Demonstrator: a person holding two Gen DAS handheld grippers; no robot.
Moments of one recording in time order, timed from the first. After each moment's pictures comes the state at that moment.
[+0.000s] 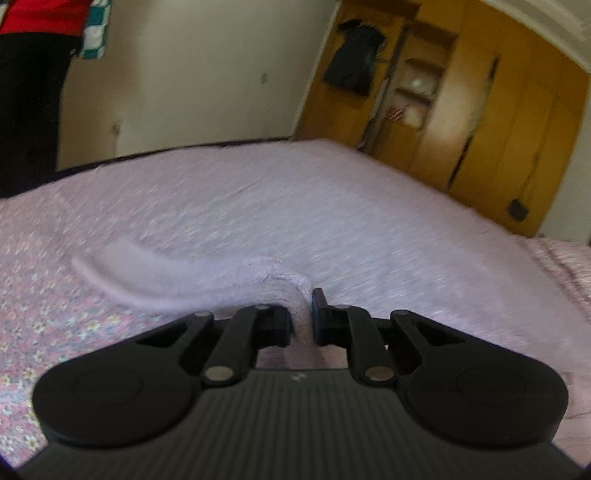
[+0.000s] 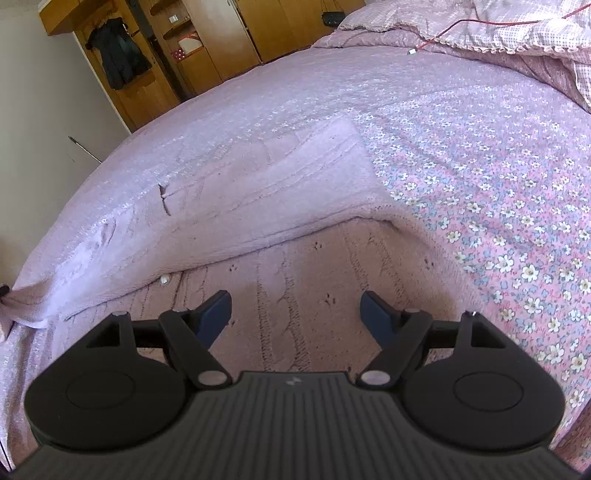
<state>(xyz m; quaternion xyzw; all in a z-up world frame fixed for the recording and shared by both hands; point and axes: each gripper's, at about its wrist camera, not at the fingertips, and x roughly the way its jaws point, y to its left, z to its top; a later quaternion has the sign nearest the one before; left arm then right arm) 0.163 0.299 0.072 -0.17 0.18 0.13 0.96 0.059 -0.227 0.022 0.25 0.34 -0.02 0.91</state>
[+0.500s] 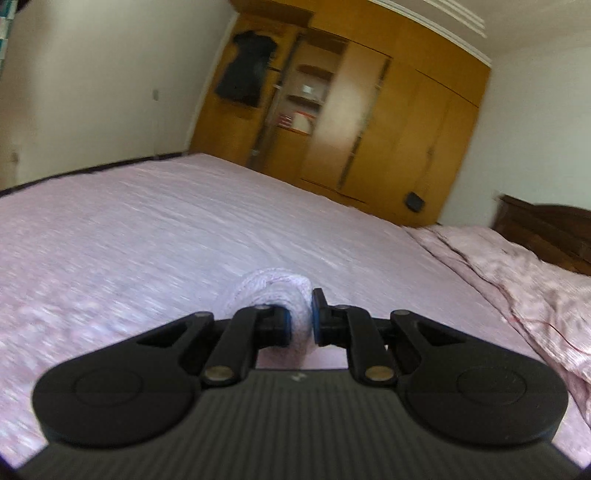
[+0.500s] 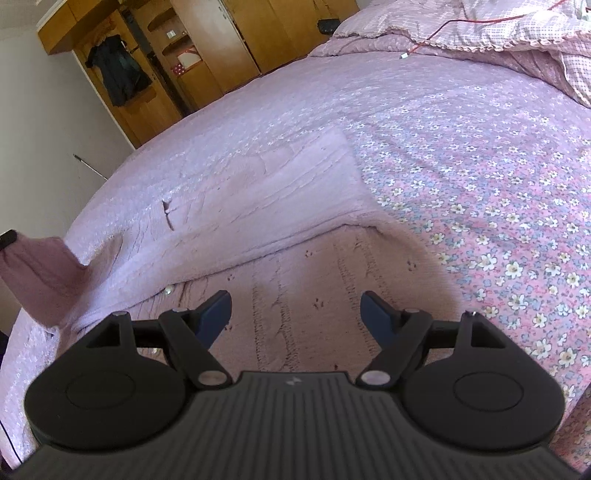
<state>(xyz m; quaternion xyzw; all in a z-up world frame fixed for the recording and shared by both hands) 0.159 0.151 0.115 -0.14 0.16 -0.03 0.98 0.045 -0.243 0.024 0.27 0.32 -0.02 0.91</state>
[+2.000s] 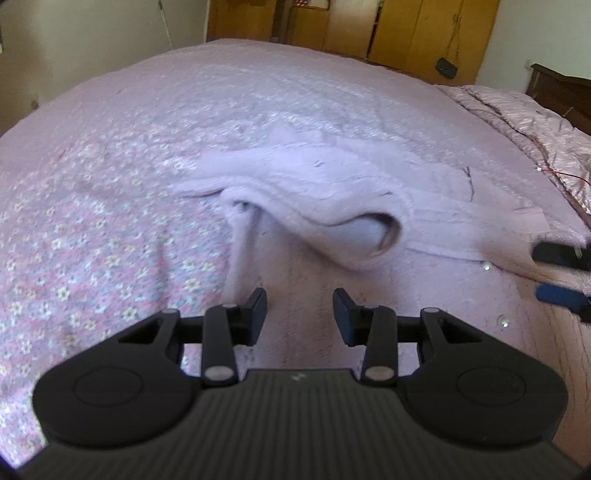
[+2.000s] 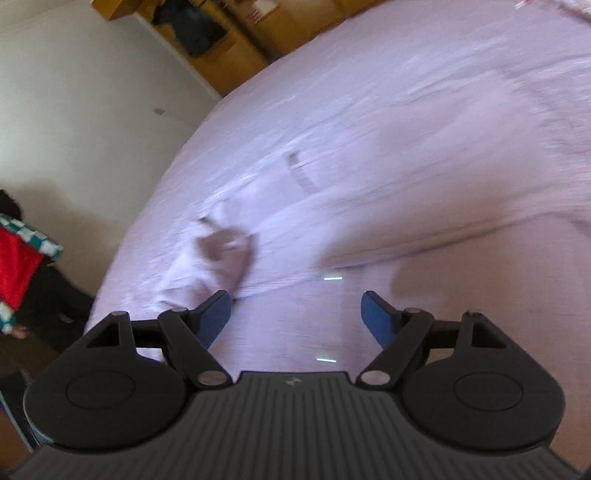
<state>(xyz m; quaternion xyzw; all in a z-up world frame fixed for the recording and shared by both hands) 0.076 0.123 0.020 -0.07 0.36 0.02 0.93 0.124 -0.162 0.062 0.31 0.38 0.16 0.86</state>
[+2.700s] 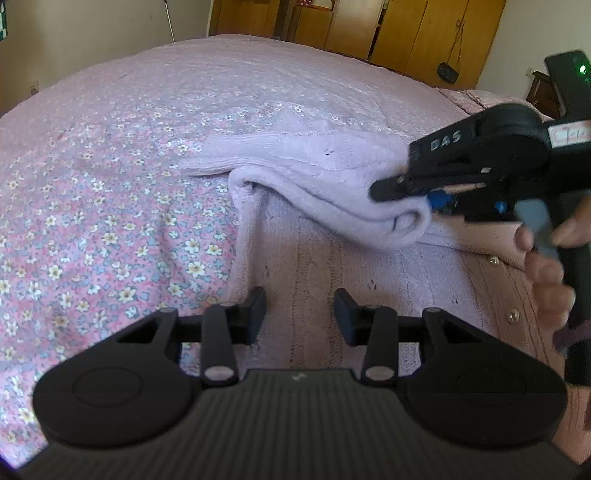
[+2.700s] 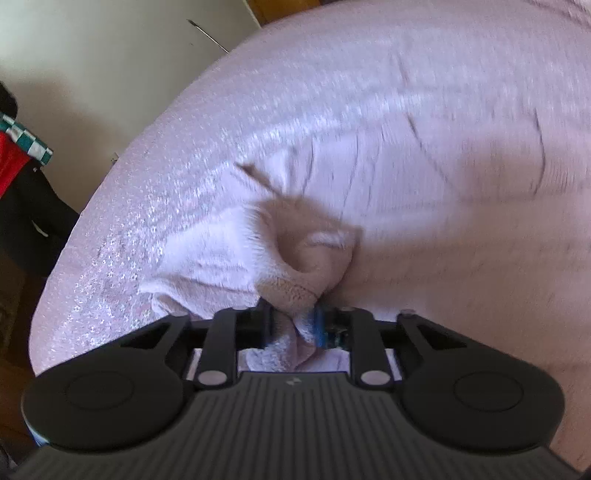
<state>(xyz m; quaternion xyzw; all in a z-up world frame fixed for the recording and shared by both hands) 0.074 0.129 0.009 -0.08 0.36 0.01 0.93 0.231 -0.032 0.070 0.16 0.43 0.21 0.86</state>
